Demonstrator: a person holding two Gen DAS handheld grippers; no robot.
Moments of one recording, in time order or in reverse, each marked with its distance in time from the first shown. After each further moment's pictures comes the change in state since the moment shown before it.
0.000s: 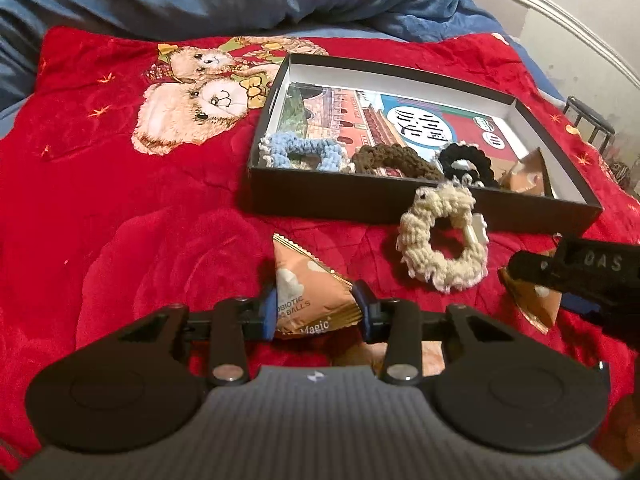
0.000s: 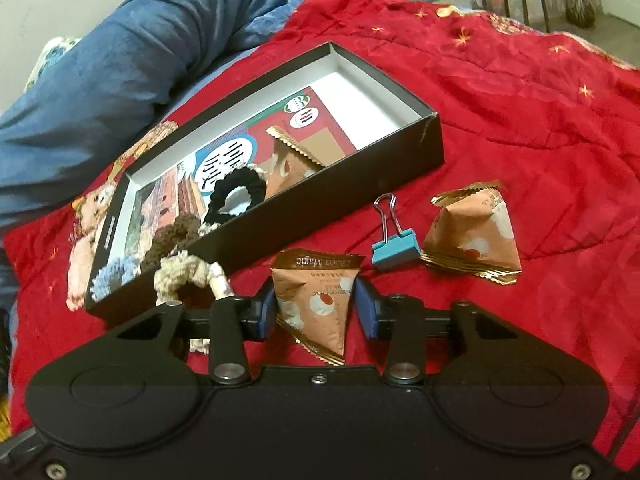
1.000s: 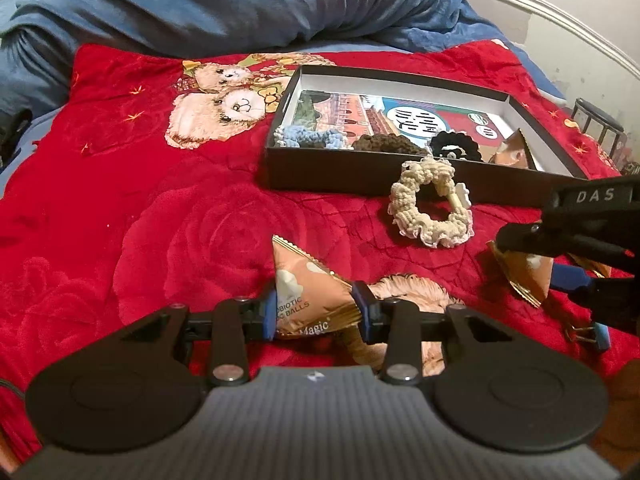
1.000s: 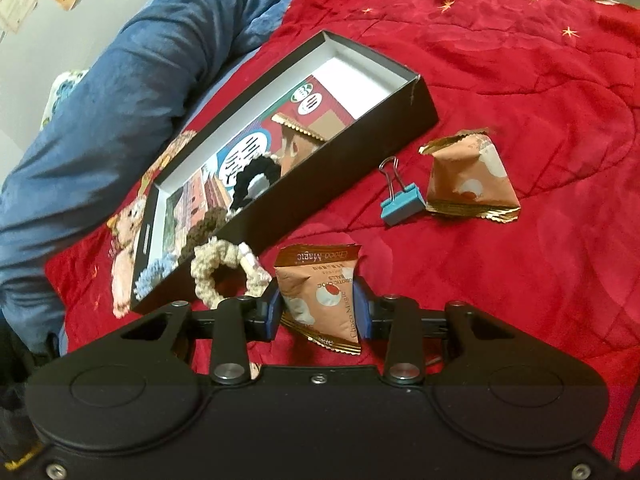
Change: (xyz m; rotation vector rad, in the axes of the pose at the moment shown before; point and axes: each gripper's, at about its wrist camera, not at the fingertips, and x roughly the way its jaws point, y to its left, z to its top) left arm -0.032 -0.012 -0.032 0.007 -0.063 0.070; right arm -0.014 -0.017 -0.010 0.172 0.025 0.121
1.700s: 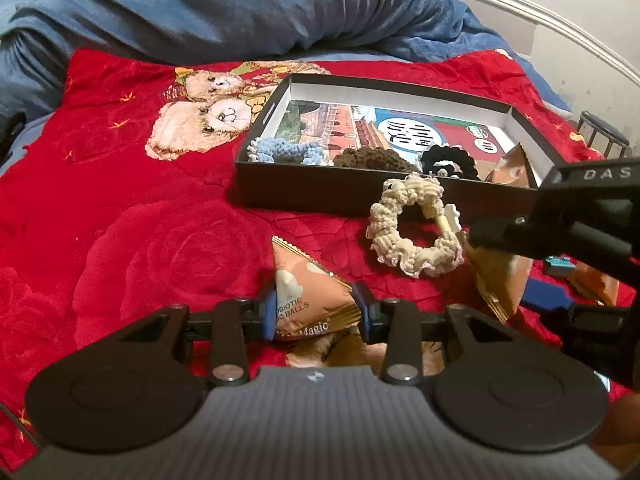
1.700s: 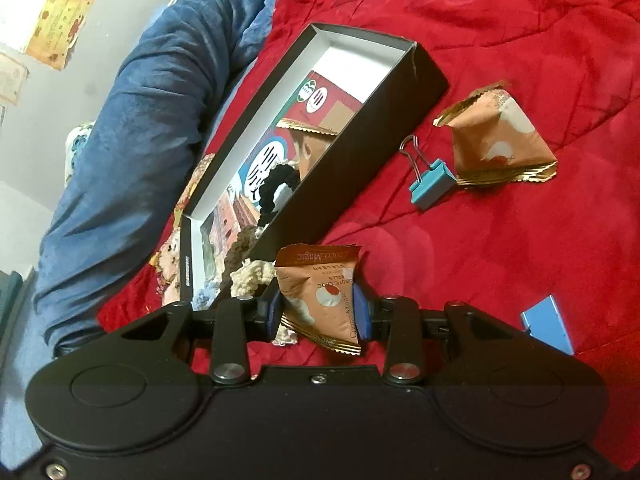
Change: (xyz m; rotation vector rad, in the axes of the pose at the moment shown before) left arm 0.020 -0.022 0.009 -0.020 -0.030 0.018; right arm 0.017 -0.013 0.002 0.206 0.017 0.145
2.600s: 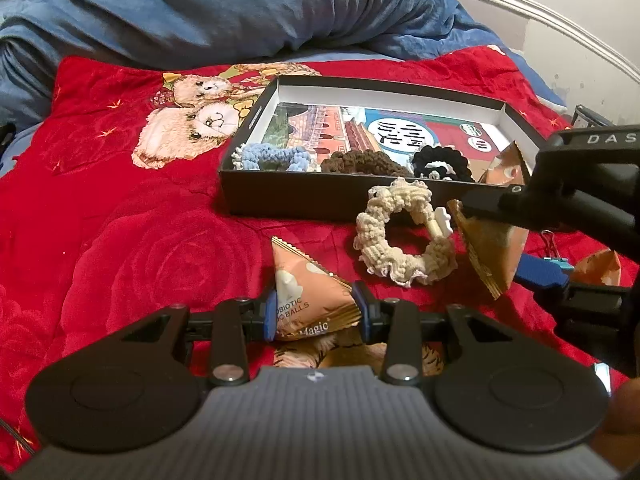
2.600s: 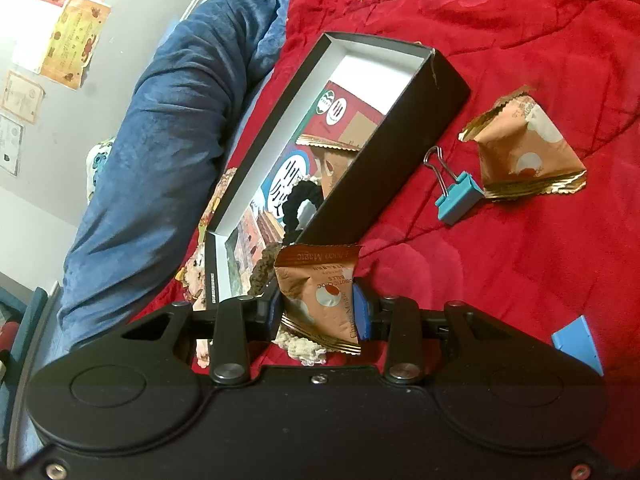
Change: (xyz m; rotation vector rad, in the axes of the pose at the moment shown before) left arm 0.006 -0.005 0.004 0.026 -0.007 -0.017; right arm 0.004 0.001 0.006 0.028 -0.028 0.088
